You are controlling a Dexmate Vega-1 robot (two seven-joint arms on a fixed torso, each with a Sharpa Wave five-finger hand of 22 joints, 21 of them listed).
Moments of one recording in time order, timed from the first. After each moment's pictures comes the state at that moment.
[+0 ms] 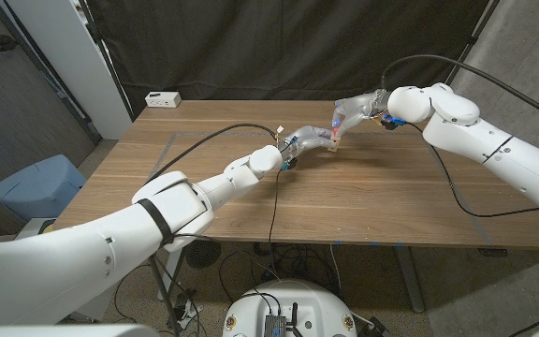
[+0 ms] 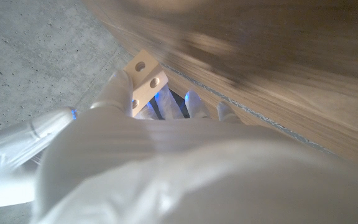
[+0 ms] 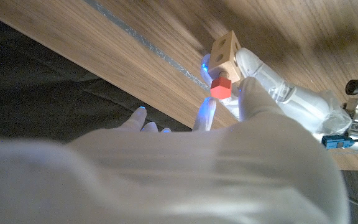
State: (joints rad) left arm 0.23 0.02 0.92 -0.45 -0.04 -0.51 -0.01; left_hand 0.86 0.07 0.32 -0.15 0.20 0.76 -0.22 0.19 0.19 0.67 -0.21 0.21 0.35 0.34 -0.04 0.20 0.18 0.03 0.16 0.19 0.17; right arm -0.41 -0.90 -0.70 -1.81 -0.54 -0.22 0.60; right_hand 0.78 -0.07 0.41 -0.18 0.22 0.33 -0.21 0.75 0.36 -0.15 0.02 0.21 0.21 -0.17 0.14 0.21 0.20 0.04 0.10 0.19 0.17
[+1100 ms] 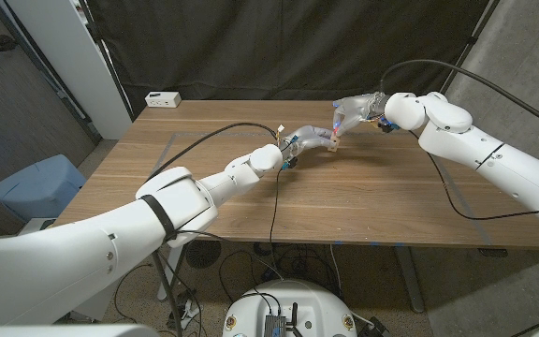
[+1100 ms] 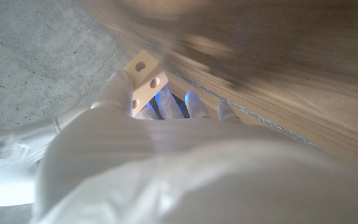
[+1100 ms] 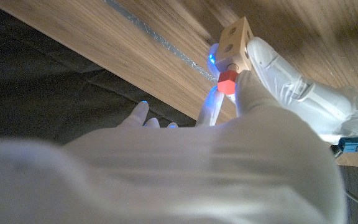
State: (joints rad) left arm 0.21 0.00 0.94 -0.41 -0.06 -0.51 -0.02; left_hand 0.86 0.07 0.32 -0.15 0.20 0.76 -0.23 0.19 0.19 0.67 -0.21 0.21 0.35 0.34 -0.04 0.20 0.18 0.03 0.16 0.19 0.17; right arm -0.43 -0.88 -0.71 -1.77 -0.57 -0.21 0.50; right_hand 0.85 -0.07 0.43 -0.17 0.18 0.55 -0.21 0.81 0.31 -0.03 -0.06 0.23 0.20 -0.10 0.08 0.22 0.20 0.10 0.09 0.20 0.17
